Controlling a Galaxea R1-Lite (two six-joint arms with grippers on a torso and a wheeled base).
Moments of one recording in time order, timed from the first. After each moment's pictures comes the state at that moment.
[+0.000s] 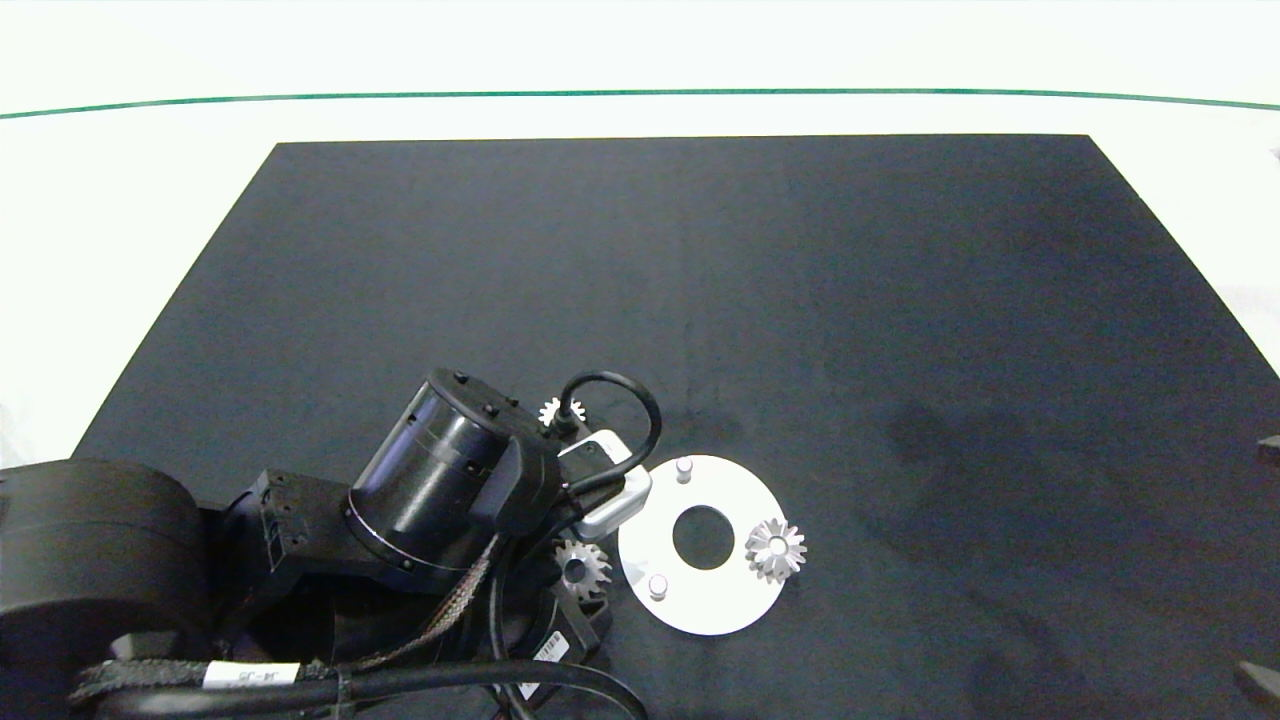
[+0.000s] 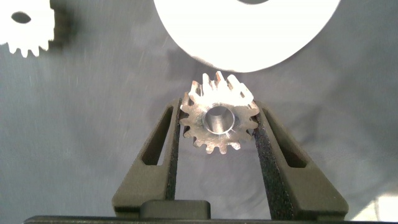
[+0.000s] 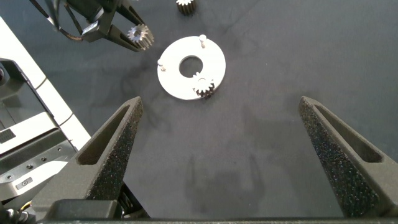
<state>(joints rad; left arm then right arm) -0.90 1.58 -0.95 0.15 0.24 0.23 0.93 0.86 -0.88 0.28 -0.19 -0.17</state>
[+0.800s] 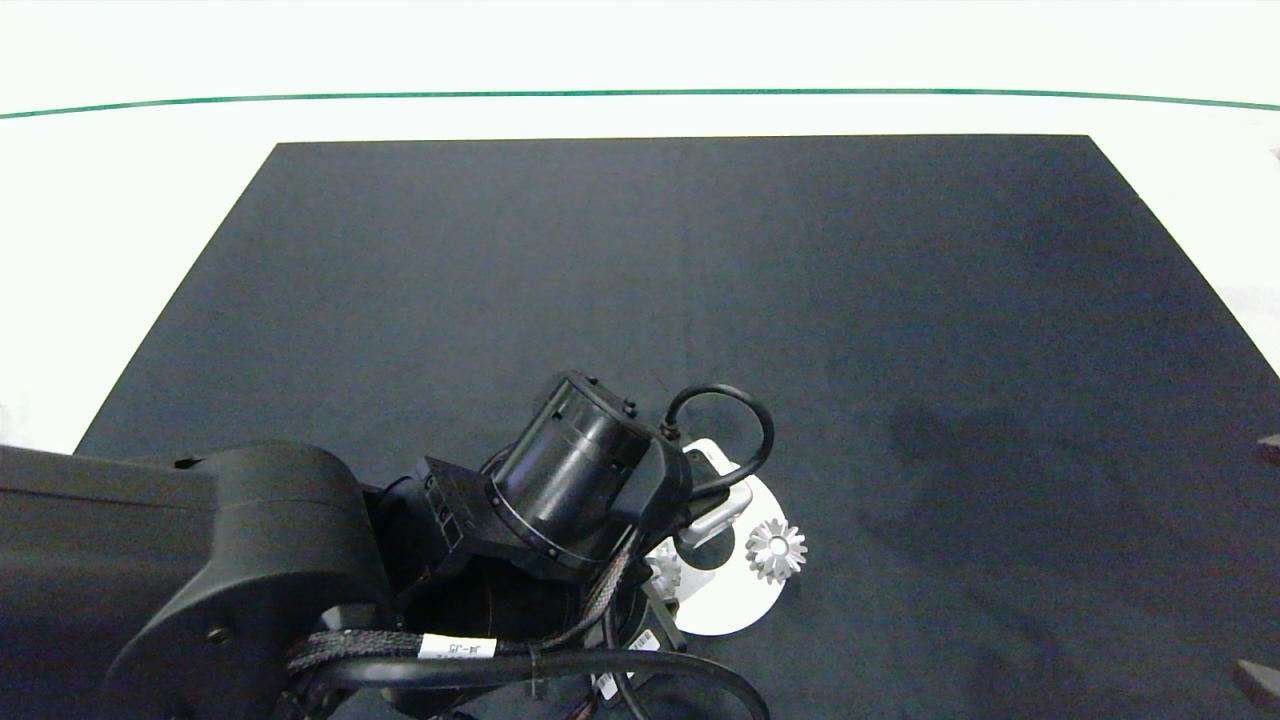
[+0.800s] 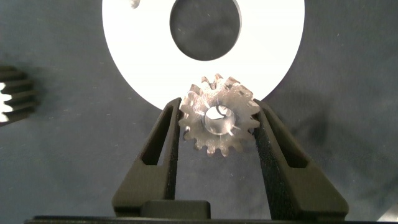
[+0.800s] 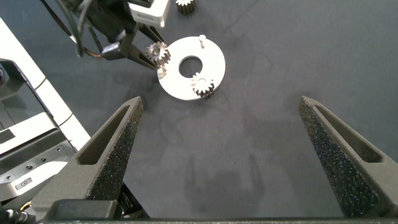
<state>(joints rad) -0.95 1.73 -1.08 0.15 0.24 0.26 0.92 0.86 -0.88 0.28 -0.20 -0.17</state>
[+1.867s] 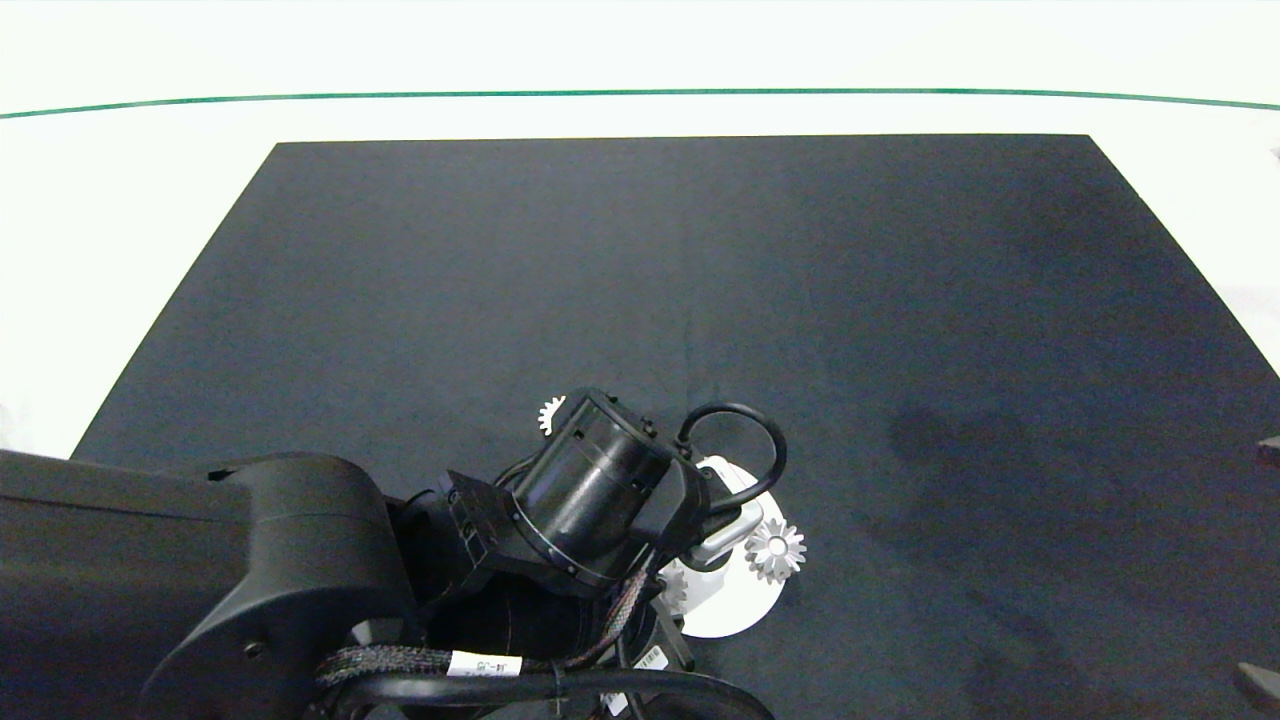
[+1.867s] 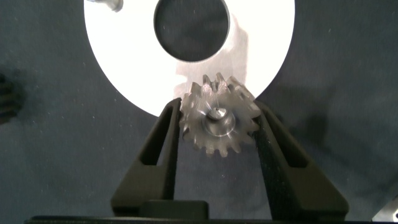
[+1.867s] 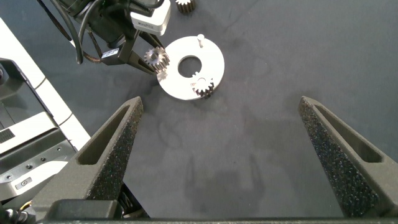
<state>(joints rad) -0.97 1.74 -1.07 0.15 0.24 0.26 0.92 0.86 -0.88 0.28 -0.20 -0.17</state>
